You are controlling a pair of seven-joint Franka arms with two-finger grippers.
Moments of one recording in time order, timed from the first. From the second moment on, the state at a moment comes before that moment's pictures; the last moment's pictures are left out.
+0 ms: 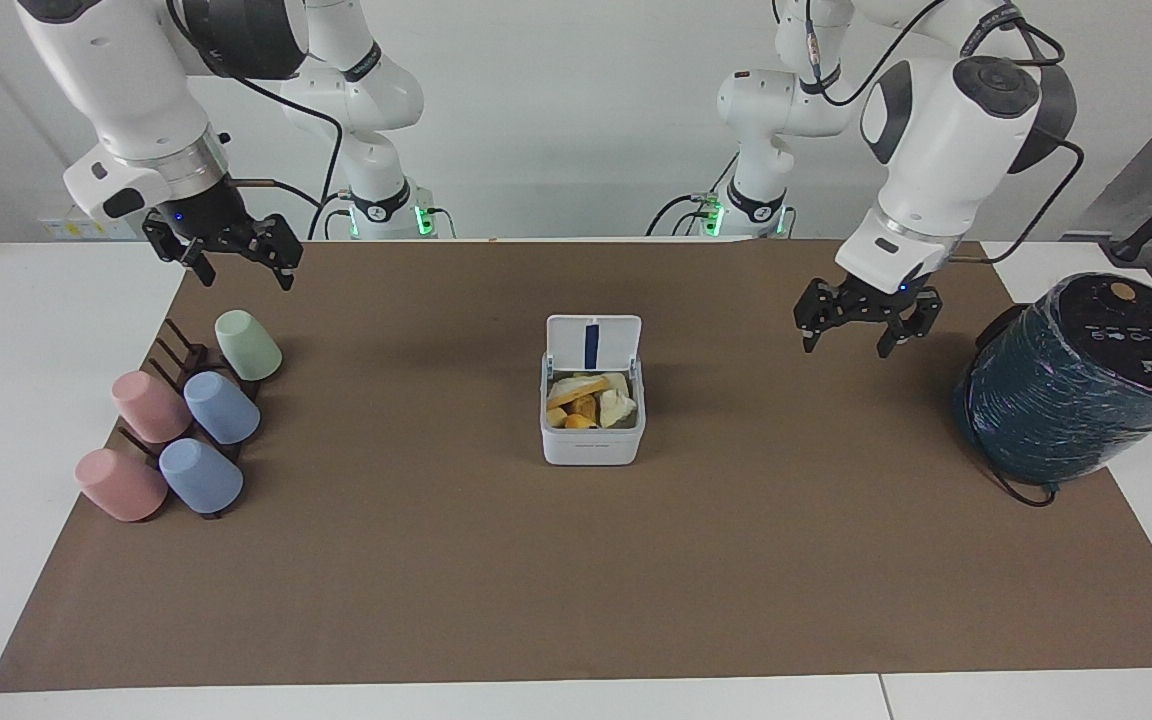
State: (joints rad) left arm -0.30 0.11 0.03 -1.62 -0.01 1.83 -0.09; right arm 0.03 0.00 -0.03 -1.61 -0.02 1.58 0.08
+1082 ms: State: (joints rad) left arm -0.53 0.07 0.01 -1.70 -0.02 1.88 -0.31; right arm 0.03 0.00 -0.03 -1.61 -0.02 1.58 0.08
